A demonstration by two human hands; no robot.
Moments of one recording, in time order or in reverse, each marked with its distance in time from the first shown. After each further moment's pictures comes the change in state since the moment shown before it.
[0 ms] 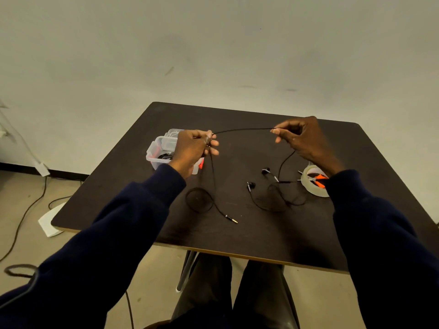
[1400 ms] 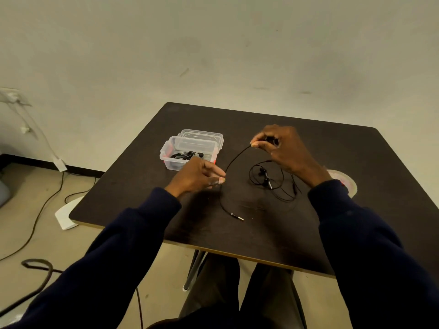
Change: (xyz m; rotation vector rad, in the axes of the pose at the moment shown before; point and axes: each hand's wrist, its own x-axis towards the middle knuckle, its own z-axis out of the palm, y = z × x) left_hand -0.037 -0.036 -0.034 0.472 -0.279 0.023; right_hand -0.001 -0.038 0.057 -0.147 -0.154 -0.241
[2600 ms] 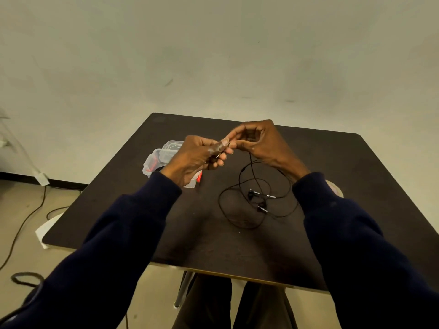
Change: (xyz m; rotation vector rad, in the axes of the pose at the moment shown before) left_hand 0.037 0.077 -0.005 -0.494 0.034 -0.010; right_hand 0.035 -0.001 -0.008 0.349 -0.030 0.035
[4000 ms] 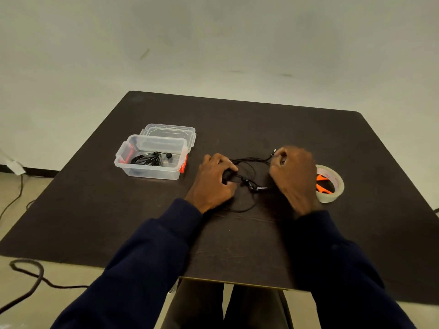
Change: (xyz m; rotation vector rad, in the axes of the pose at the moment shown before) left_hand 0.041 -0.136 0.052 0.828 0.078 0.382; right_hand -0.092 0.085 0.002 -0.696 0.422 0.513
